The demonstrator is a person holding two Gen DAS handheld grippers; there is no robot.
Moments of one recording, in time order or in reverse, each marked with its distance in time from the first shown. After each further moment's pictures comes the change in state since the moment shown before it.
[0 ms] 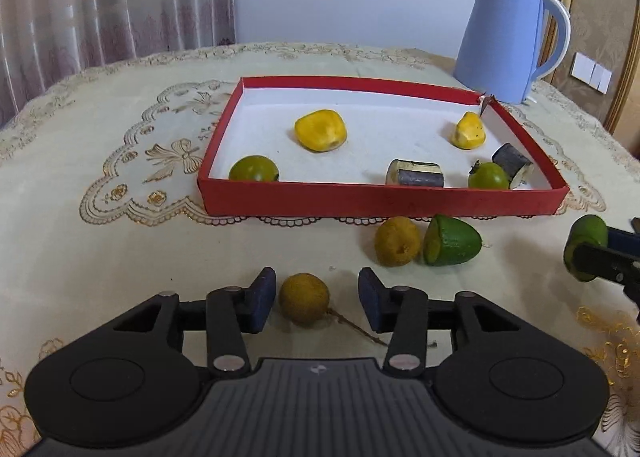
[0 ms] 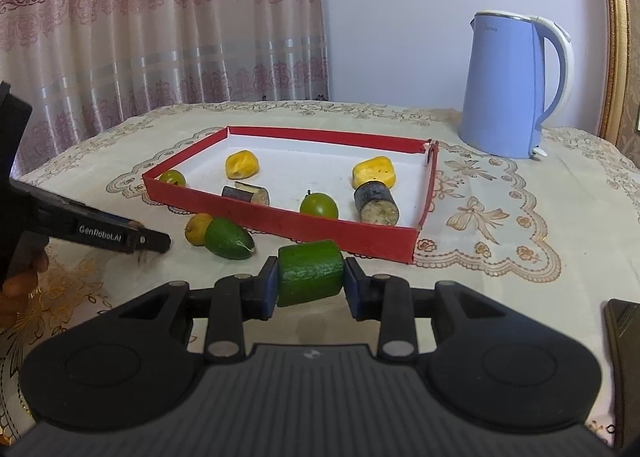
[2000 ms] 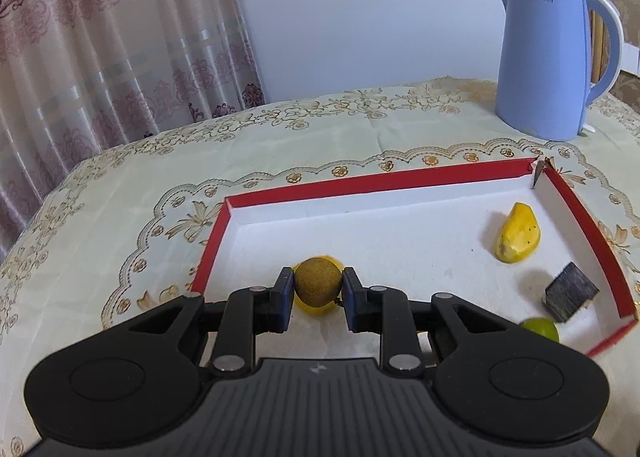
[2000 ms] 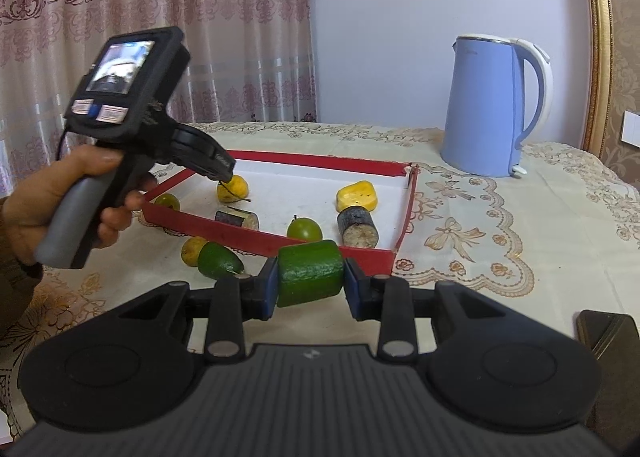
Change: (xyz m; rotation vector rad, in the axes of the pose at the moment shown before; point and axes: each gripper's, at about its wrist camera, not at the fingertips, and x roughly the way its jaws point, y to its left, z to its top) left arm 0.062 -0.053 0.108 0.109 -0.058 0.199; right arm -0.027 -0.001 0.007 0.007 -0.055 -0.035
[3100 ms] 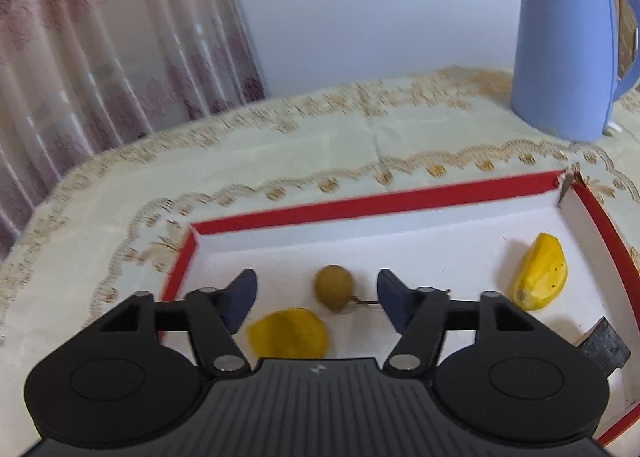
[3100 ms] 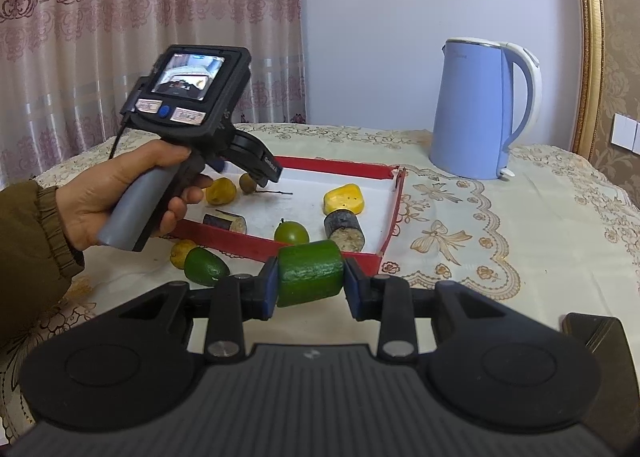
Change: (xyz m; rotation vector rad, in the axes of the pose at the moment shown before) left arm 0.039 -0.020 0.026 0.014 0.010 0.048; right arm -0.001 -0.002 0.004 0.003 0.001 -0.028
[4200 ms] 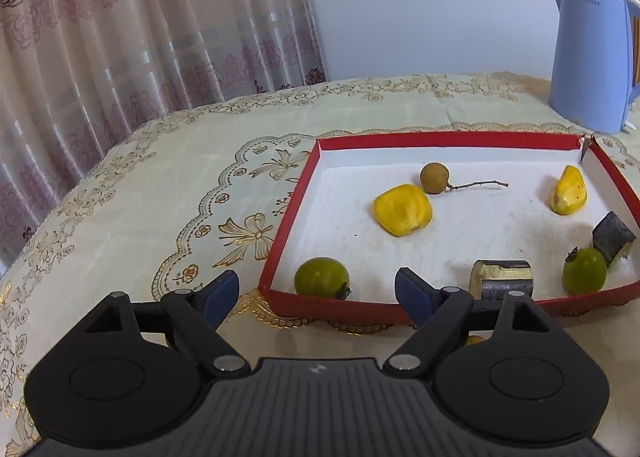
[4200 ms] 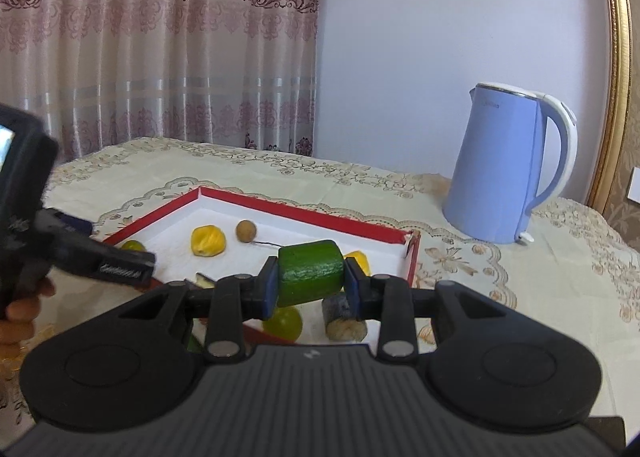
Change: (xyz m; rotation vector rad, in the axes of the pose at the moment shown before) left arm -0.075 0.063 -0.083 -0.120 0.004 0.094; right arm 0.057 0.004 0.053 -0.102 -0.055 -0.004
